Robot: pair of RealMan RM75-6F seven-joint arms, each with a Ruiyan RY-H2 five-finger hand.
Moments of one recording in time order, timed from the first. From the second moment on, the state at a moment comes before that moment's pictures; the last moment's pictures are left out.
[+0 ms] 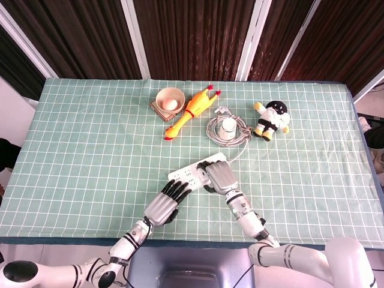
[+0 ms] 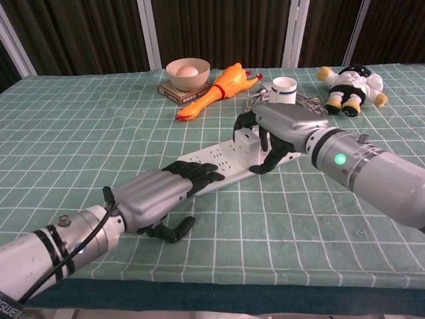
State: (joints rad) left arm -0.68 -1.87 -0.02 -1.30 1.30 0.91 0.42; right arm 0.73 -1.83 0.24 -1.24 -1.21 1.00 -0.35
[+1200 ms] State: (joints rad) left arm -0.66 -1.82 -0.06 -1.38 1.41 1.03 0.28; right arm 0.67 -1.65 0.19 -1.36 -1.40 1.18 -0.24
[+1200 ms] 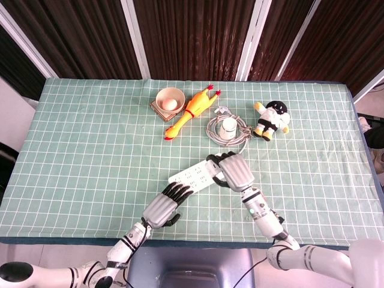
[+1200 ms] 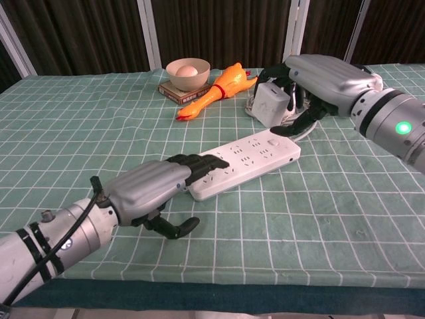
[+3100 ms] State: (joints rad) left arm -0.38 -1.33 0.11 -1.57 1.59 1.39 0.15; right arm 0.19 -1.13 -0.11 -1.62 -1.55 1.56 -0.27
